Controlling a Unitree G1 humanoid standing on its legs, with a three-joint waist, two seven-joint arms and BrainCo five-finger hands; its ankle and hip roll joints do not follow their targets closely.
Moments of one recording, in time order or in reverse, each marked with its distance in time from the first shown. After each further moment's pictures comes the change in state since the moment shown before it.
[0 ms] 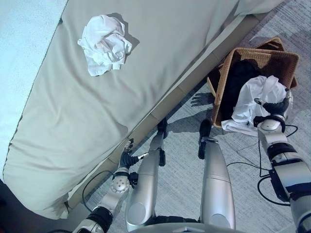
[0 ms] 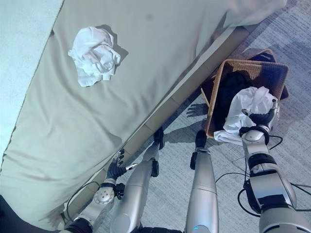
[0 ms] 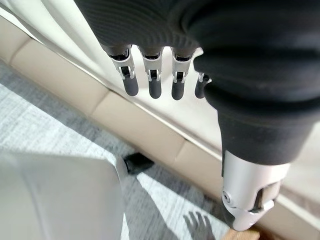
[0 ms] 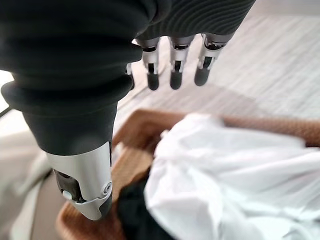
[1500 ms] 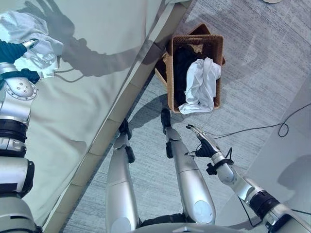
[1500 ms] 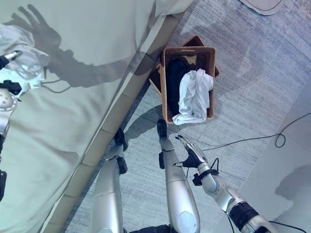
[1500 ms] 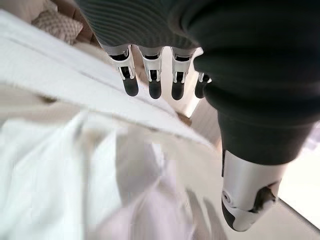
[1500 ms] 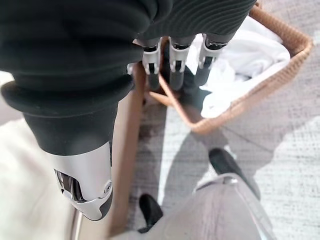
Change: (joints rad) left arm -0.841 0.749 0.137 0.276 0.259 0.091 0.279; right arm 0.569 0.076 0.369 -0.809 -0.522 -0.112 0.294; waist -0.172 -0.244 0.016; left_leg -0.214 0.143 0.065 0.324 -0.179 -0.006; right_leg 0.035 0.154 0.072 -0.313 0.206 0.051
